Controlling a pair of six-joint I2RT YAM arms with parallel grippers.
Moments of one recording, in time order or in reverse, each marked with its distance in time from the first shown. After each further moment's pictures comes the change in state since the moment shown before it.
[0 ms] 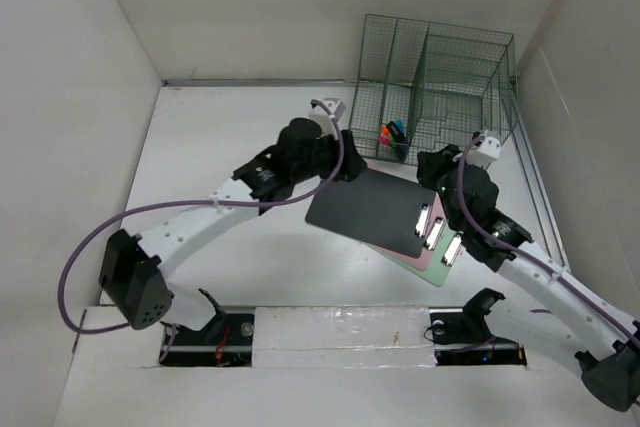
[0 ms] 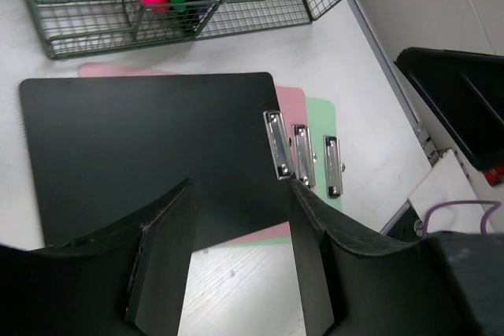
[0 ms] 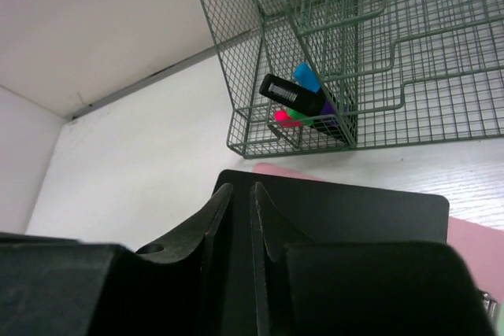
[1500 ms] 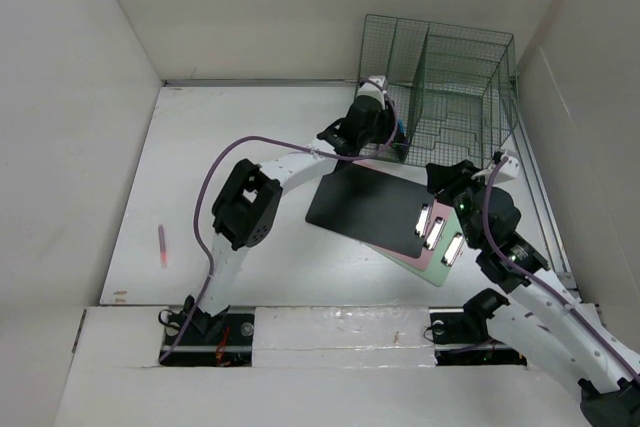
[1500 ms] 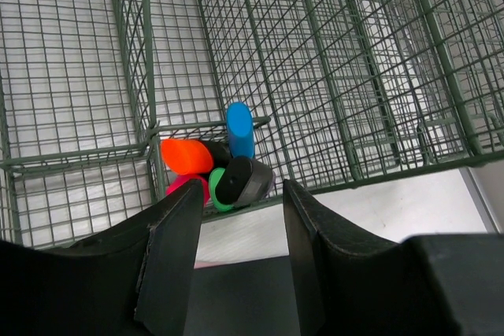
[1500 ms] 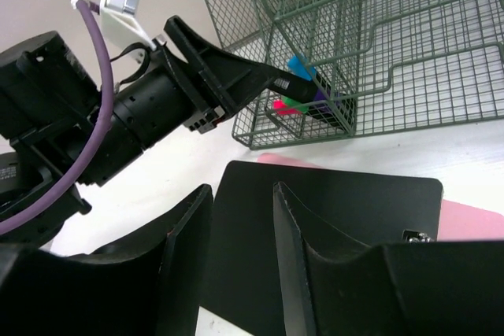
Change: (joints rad) left arm -0.006 0.813 0.581 0.270 -0.211 -0.004; right arm -0.089 -0.244 -0.149 -0.025 -0.121 0.039
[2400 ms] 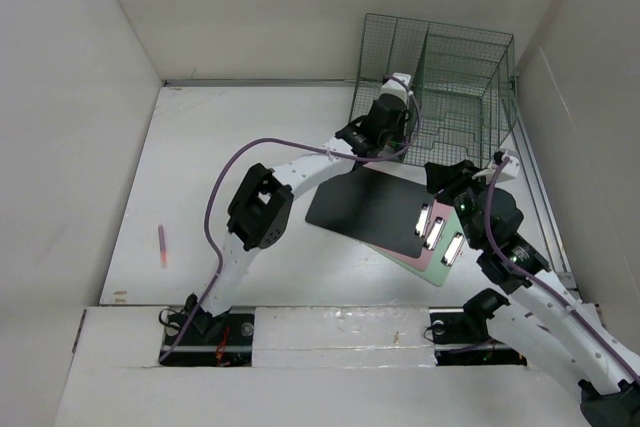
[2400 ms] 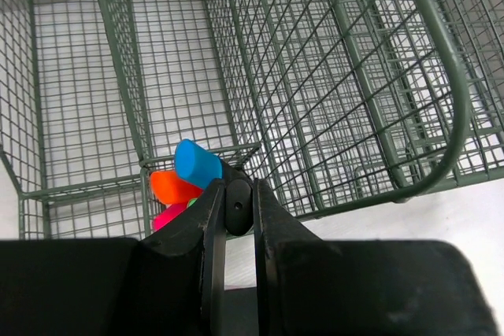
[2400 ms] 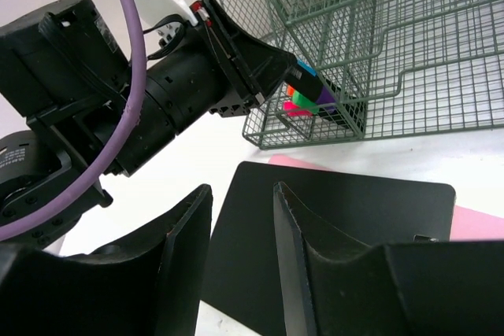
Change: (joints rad) left arm -0.067 0.103 0.232 -0.141 -0.164 0.172; right arm 0.000 -0.006 0.000 0.016 -0.028 -0.003
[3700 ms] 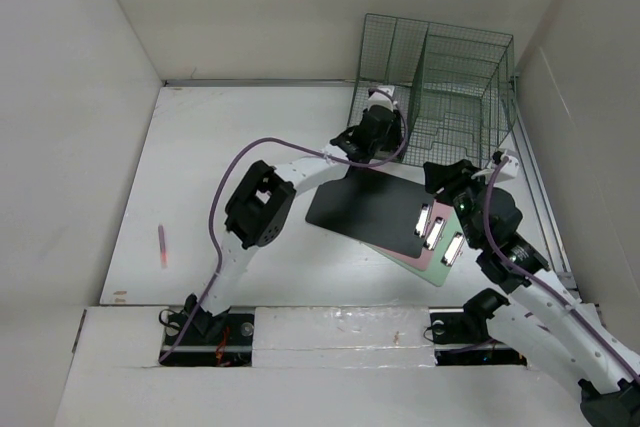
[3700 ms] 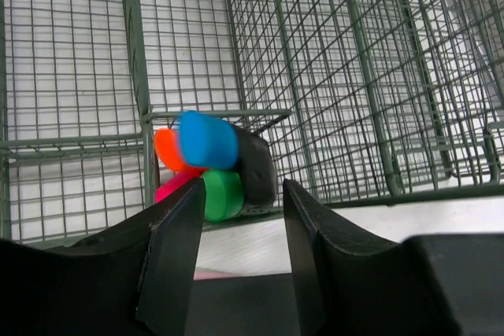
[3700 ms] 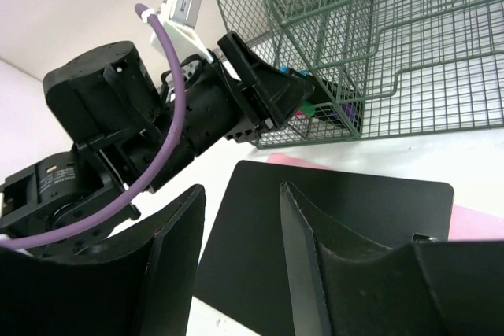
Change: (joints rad) left arm 0.026 0.003 -0.148 0.100 0.039 -0.143; right arm 0.000 0.005 -0.001 0.001 0.001 0.000
